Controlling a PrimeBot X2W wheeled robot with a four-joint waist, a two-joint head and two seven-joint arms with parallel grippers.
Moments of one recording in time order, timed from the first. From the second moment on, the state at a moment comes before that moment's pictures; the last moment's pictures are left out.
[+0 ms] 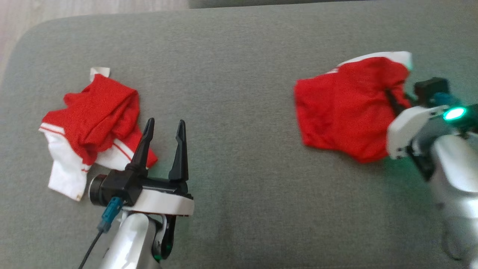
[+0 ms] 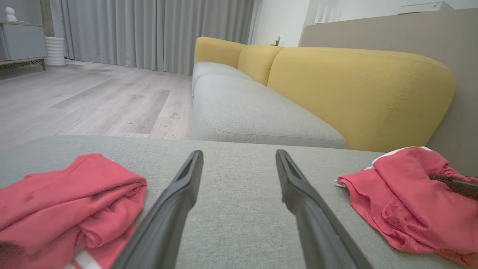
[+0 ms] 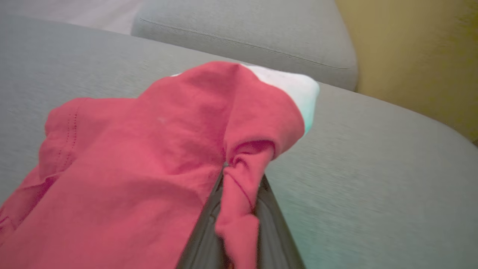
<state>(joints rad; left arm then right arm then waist) -0.24 0.05 -0.29 0.27 -0.28 -0.01 -0.25 -0.63 -0.28 0.23 0.82 0.10 0.13 0.04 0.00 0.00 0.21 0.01</state>
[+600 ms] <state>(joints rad) -0.28 0.05 -0.29 0.26 -0.25 -0.04 -0.25 -0.68 -0.72 0.37 0.83 0.19 0.13 0.12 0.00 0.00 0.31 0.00</state>
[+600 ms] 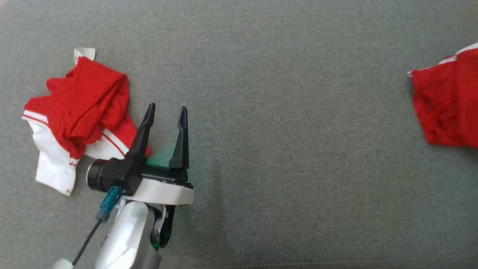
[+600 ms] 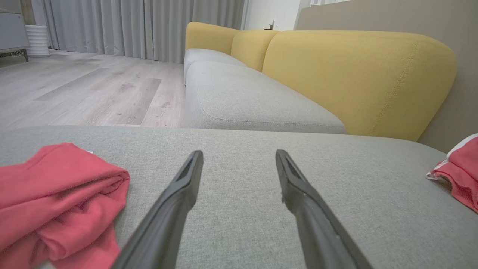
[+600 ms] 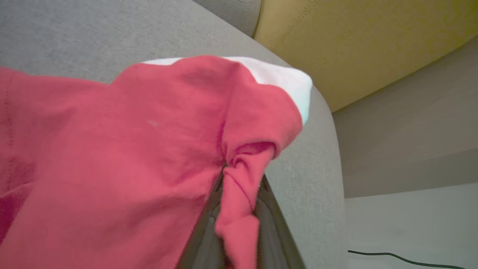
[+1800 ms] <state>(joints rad) -0.19 0.05 -0.25 0.24 -0.25 -0.03 -0.25 -0.73 -0.37 0.19 0.75 0.20 0.13 -0.16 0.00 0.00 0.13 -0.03</state>
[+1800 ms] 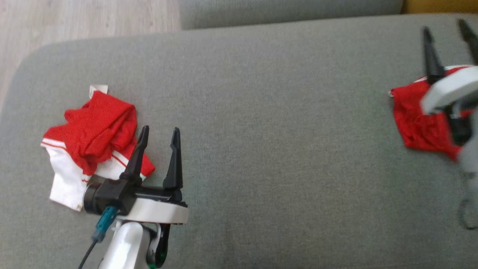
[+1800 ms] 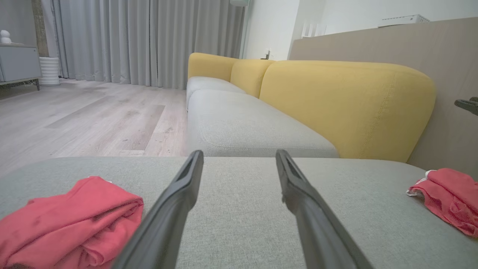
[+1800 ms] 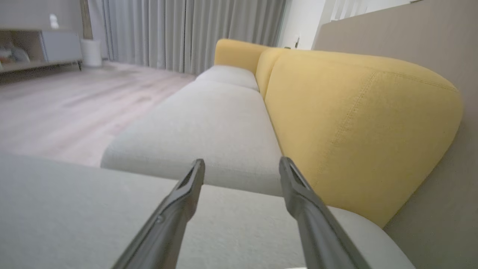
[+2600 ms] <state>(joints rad) -0.05 0.05 -0.20 0.19 -0.25 -0.02 -0.25 -0.17 -0.06 0.12 0.43 0.30 0.13 -0.25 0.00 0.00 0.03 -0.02</state>
